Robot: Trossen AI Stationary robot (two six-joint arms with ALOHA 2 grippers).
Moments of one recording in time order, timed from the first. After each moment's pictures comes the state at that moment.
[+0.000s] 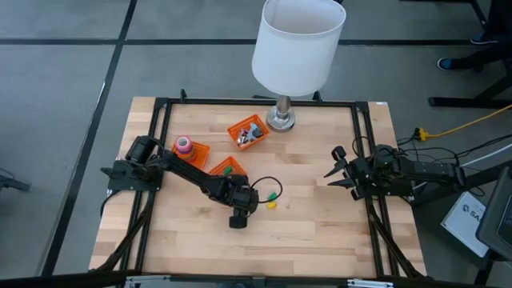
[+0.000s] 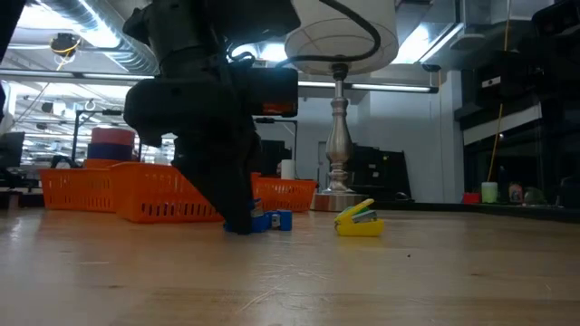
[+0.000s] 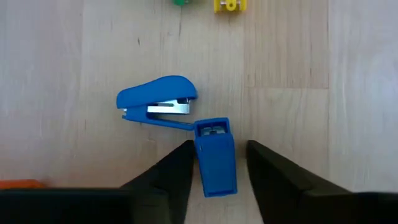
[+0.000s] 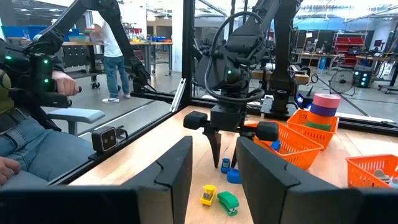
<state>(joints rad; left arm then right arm) -0.28 1.94 1.17 -0.41 -0.16 -0.29 -0.07 0.04 0.01 0.08 -0.46 -0.01</state>
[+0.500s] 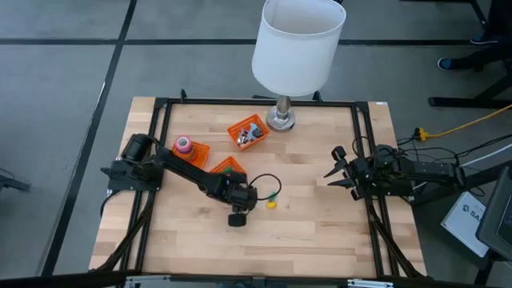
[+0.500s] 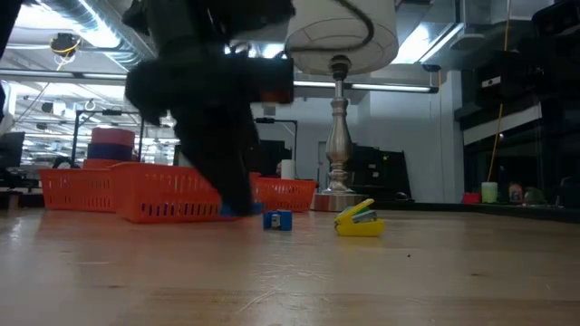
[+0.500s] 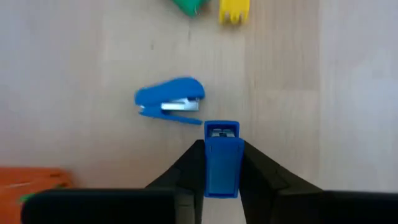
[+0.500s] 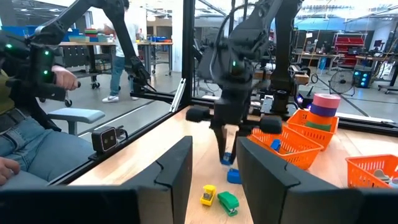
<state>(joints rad) -0.28 1.89 1.16 -0.43 -0.15 -0.29 -0.07 0.04 0.01 0.08 -0.46 -0.01</state>
